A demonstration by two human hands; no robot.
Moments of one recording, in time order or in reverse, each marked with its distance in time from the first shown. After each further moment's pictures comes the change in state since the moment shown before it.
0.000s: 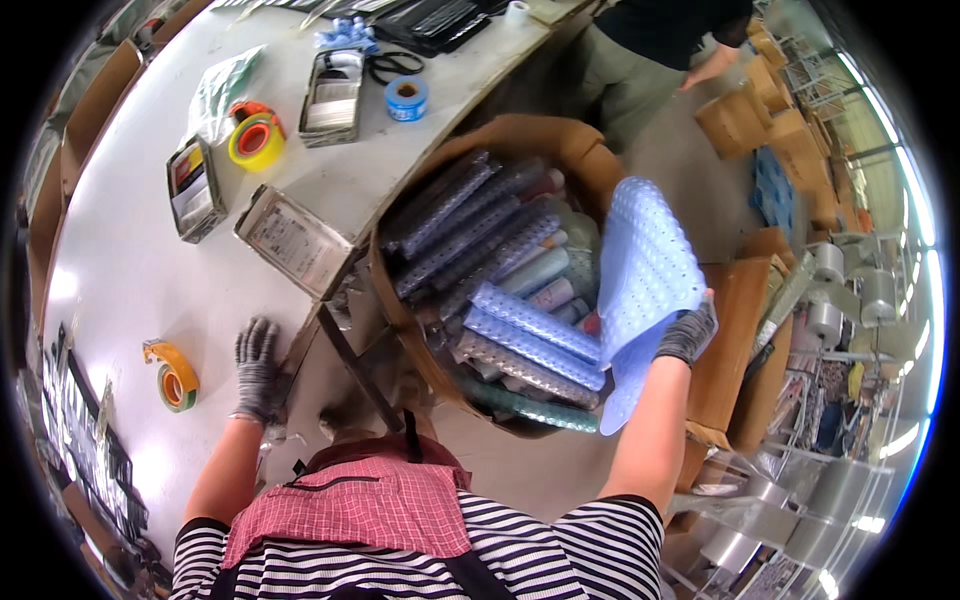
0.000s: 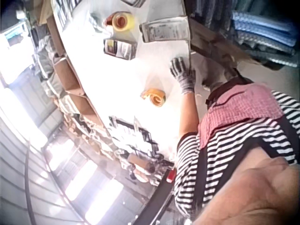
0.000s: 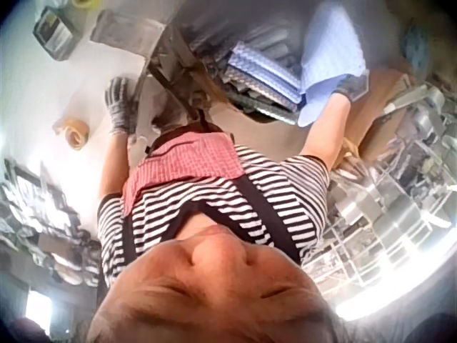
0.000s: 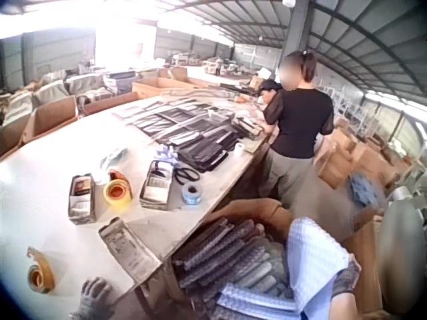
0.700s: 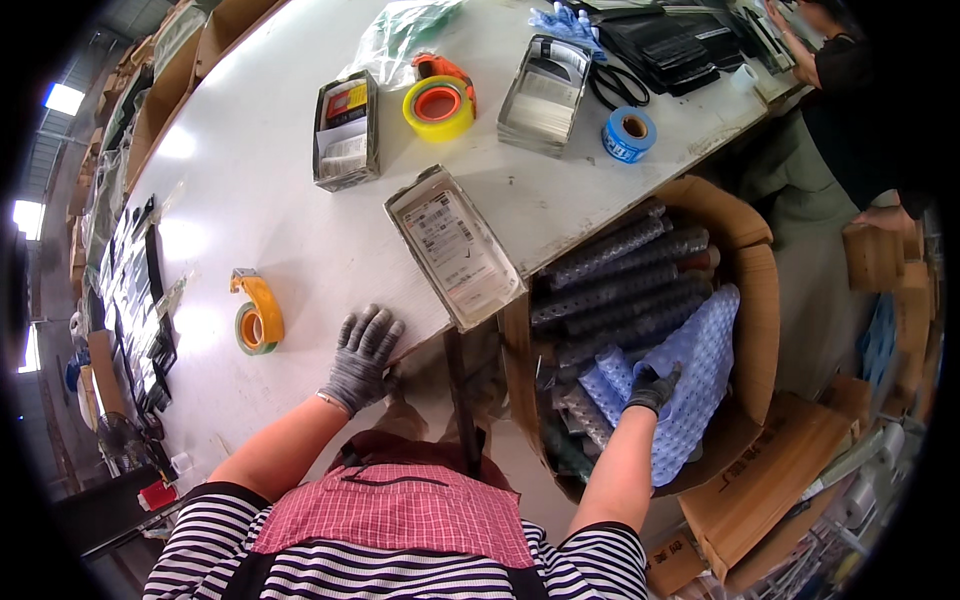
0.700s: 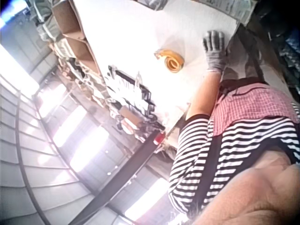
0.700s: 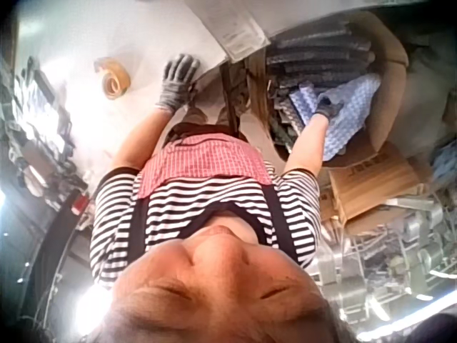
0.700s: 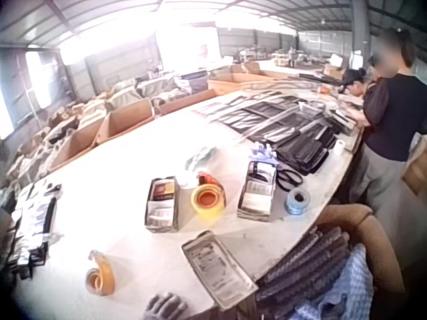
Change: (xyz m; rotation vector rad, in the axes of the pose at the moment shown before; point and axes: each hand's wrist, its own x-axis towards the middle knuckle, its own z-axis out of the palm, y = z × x) left_hand 0.017 0.015 -0.004 0.091 -0.048 -0.037; right_hand -0.120 0.273 0.178 0.572 -0.070 1.085
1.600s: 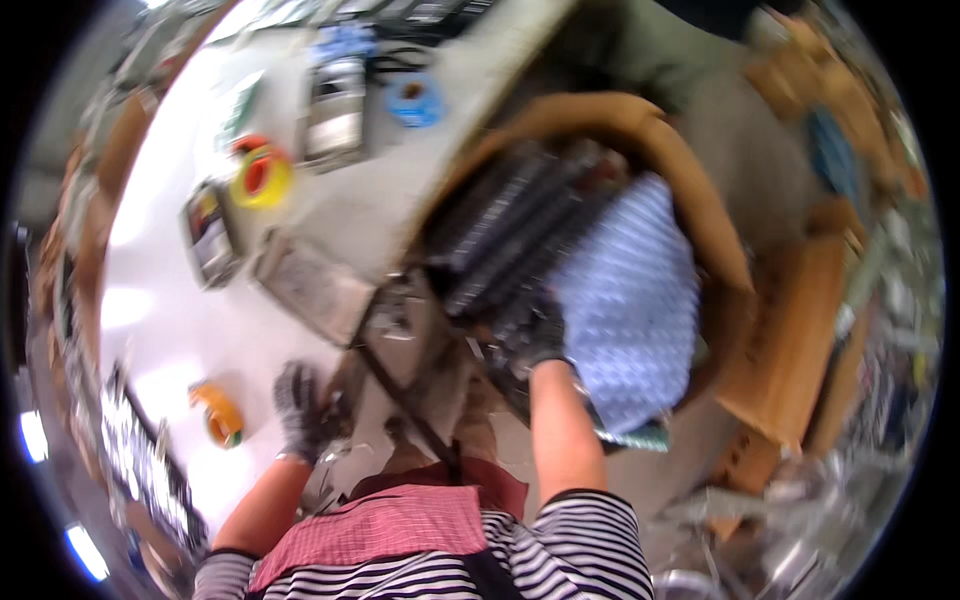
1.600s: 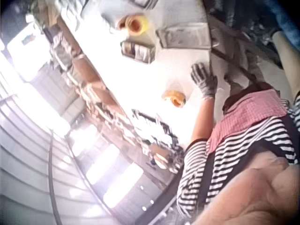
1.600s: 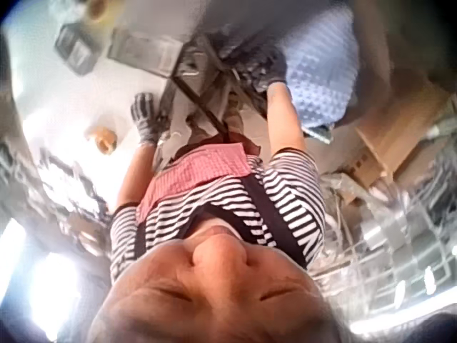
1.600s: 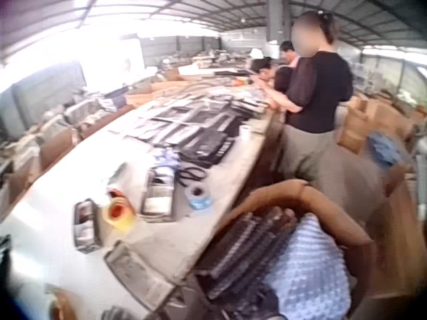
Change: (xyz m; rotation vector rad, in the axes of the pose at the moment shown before) left_hand -0.012 -0.008 0.021 0.072 0.012 0.059; right_hand -0.151 0.071 0.026 -0.049 -0.468 0.478
